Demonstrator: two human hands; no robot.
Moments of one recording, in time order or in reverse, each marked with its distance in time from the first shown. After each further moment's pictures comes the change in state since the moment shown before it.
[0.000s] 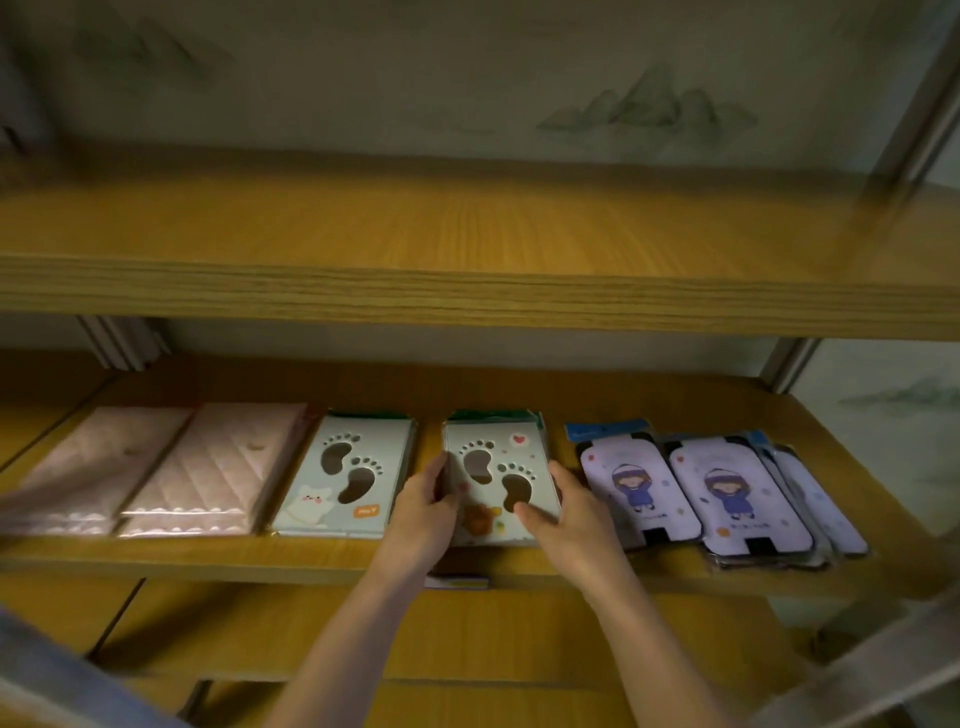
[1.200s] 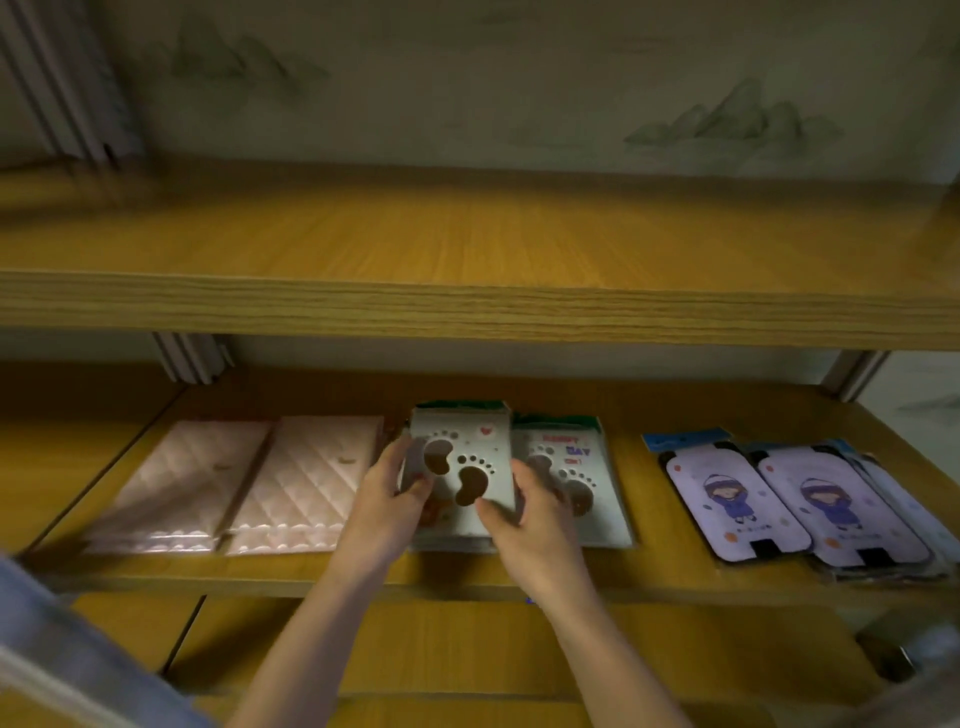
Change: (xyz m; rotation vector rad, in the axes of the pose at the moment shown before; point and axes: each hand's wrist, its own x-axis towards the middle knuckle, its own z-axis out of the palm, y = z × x) left_hand 0.017 -0.019 -0.125 0.044 0.092 0.174; right_hand -0.004 -0.072 0.107 0.062 0.056 -0.105
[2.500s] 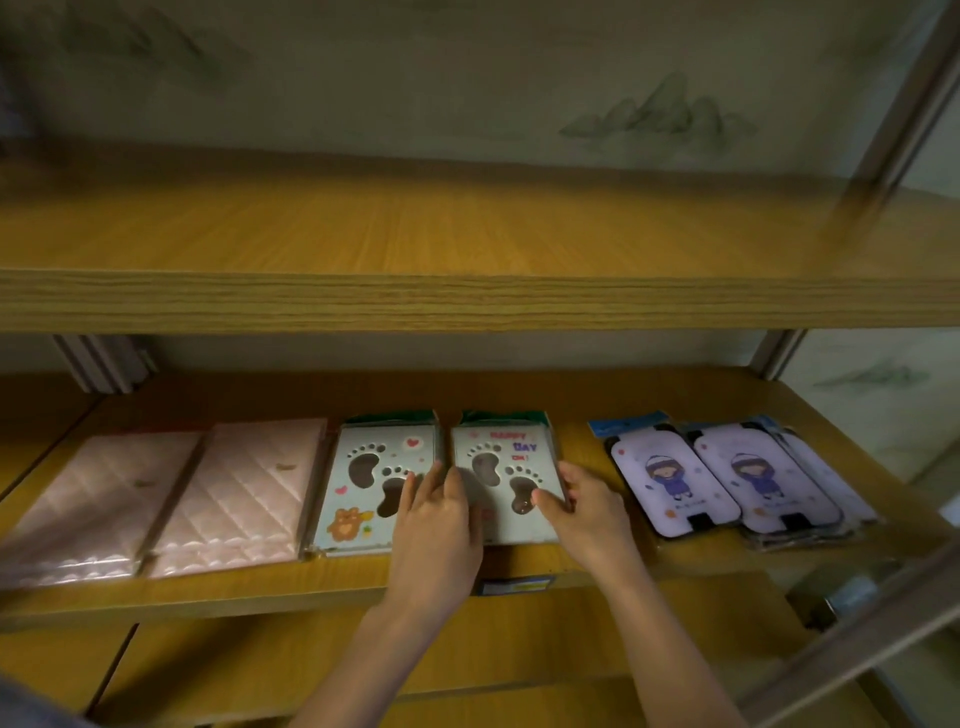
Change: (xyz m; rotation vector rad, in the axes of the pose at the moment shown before) left_hand -0.018 -0.003 0.078 0.829 -0.074 0.361; right_hand 0.023 0.065 -0.062 -0.093 0.152 0.147
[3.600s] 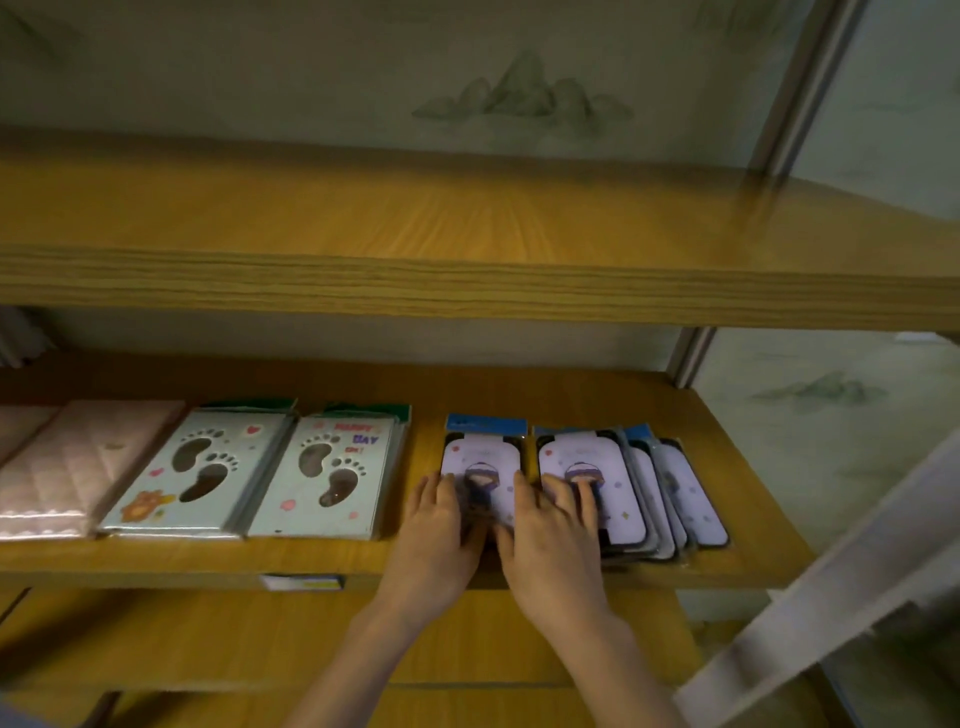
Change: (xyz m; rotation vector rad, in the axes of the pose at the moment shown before) left_hand 0.018 0.163 0.079 -0.250 -0.118 -0.143; right_hand 0.000 0.080 -0.127 -0.662 0.020 -0.381
